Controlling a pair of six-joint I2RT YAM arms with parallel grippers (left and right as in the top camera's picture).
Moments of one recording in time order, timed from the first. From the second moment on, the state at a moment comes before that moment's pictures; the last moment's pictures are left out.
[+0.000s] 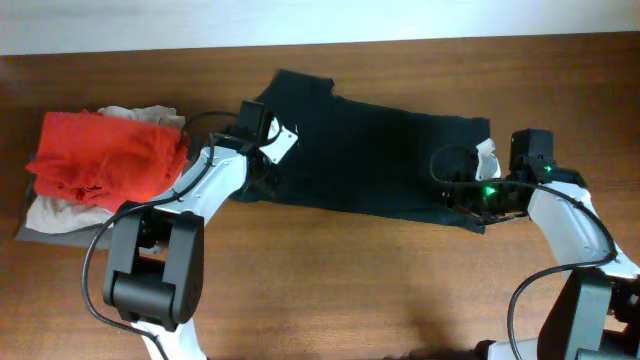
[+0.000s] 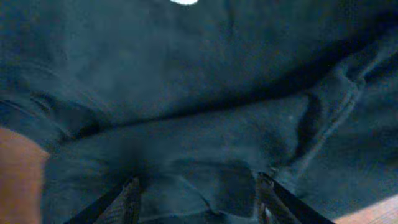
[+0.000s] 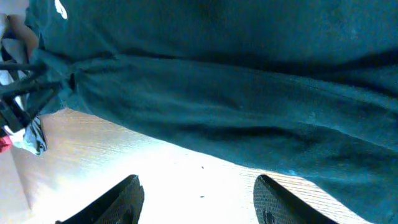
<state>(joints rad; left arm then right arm) -0.29 1.97 1.32 -0.56 0.05 0.35 -0.21 1.58 0.98 -0.74 -0.62 0.10</state>
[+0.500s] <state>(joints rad) -0.35 1.97 1.32 -0.64 0.02 0.45 -0.21 1.58 0.98 -0.74 -0.60 0.09</state>
